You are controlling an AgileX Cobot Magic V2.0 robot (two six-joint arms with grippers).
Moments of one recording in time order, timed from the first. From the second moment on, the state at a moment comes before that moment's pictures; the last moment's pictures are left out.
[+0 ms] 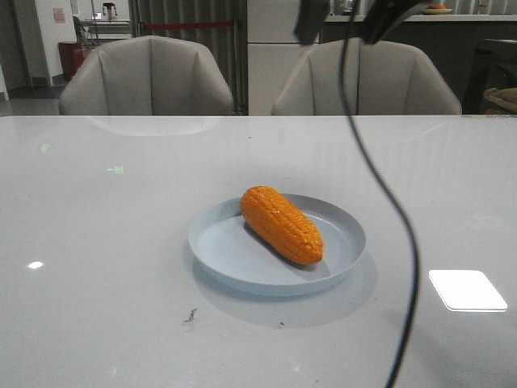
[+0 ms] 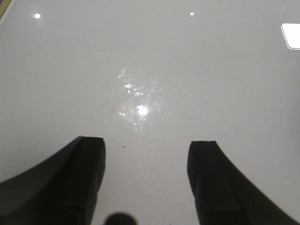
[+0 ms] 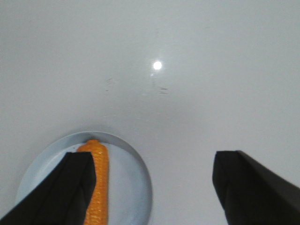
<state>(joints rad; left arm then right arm) 0.01 0.90 -0.65 -0.06 0.44 0.11 0.33 1.68 -1.56 0.05 0.75 -0.01</state>
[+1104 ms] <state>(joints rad) 0.01 0.90 -0.65 -0.06 0.44 0.11 0.02 0.71 -0.61 0.05 0.57 -0.08</state>
